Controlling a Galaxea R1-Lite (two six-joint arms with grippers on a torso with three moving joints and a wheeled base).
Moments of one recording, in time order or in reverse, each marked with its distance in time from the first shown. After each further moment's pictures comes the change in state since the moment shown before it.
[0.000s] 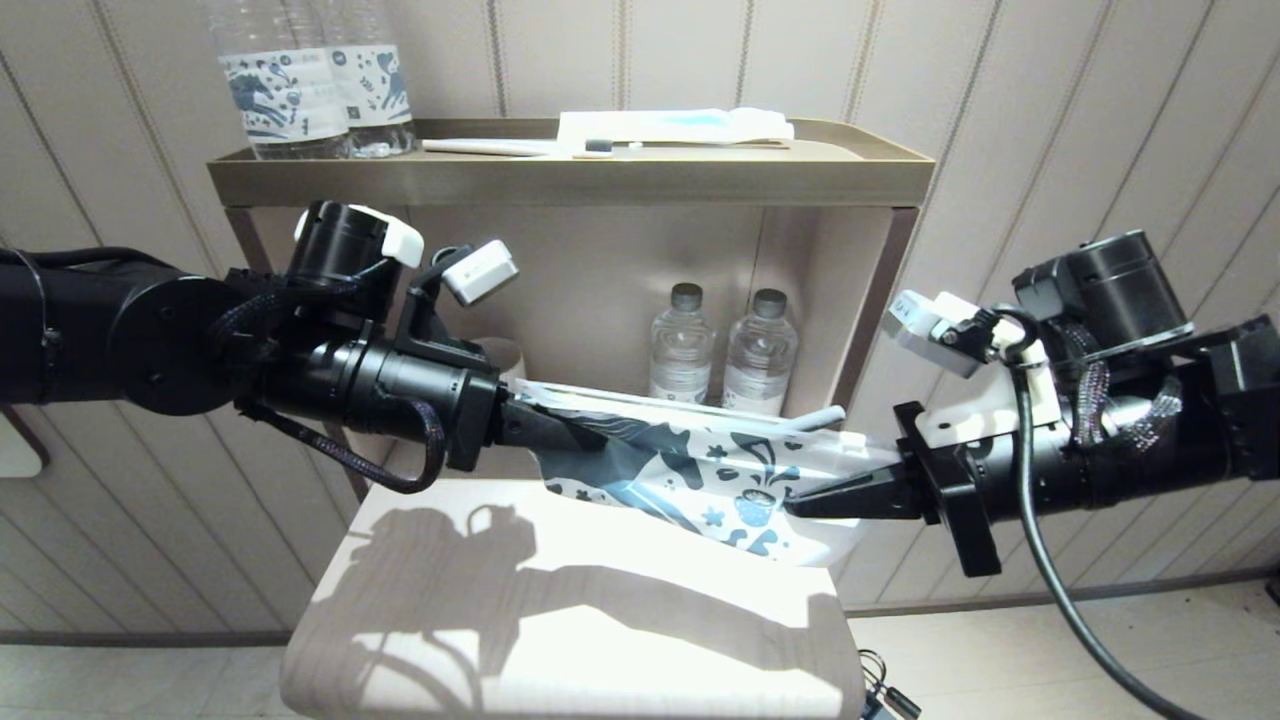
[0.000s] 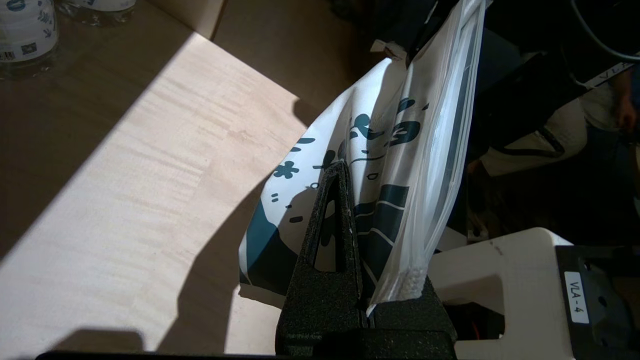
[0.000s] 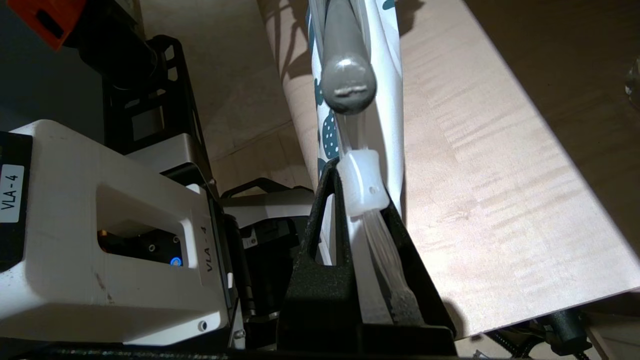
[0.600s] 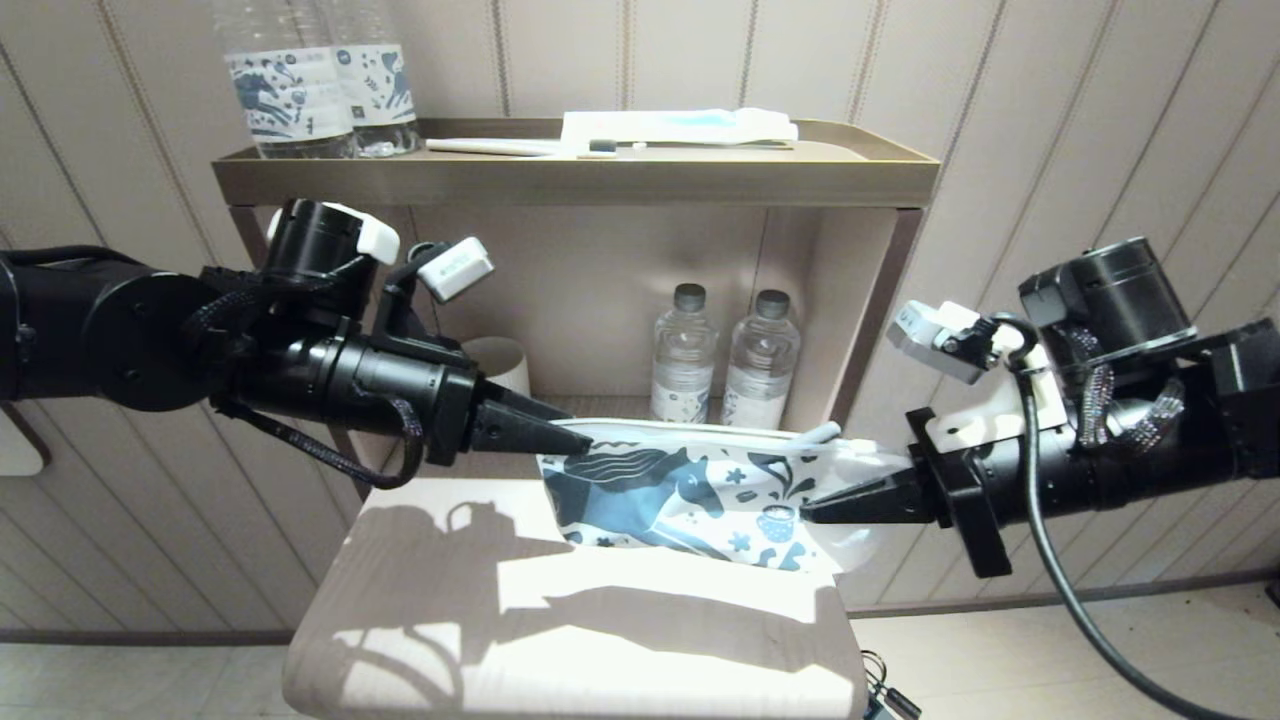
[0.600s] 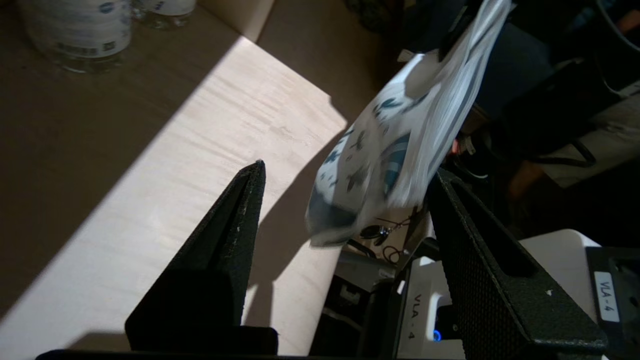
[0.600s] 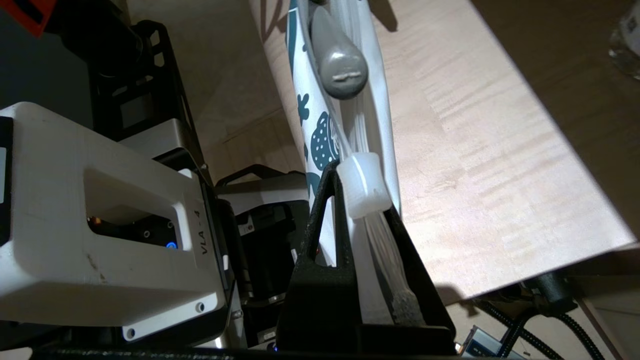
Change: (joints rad) left arm 0.000 -0.011 0.012 0.002 0.000 0.032; right arm 0.002 0.004 0.001 0.003 -0.004 0.000
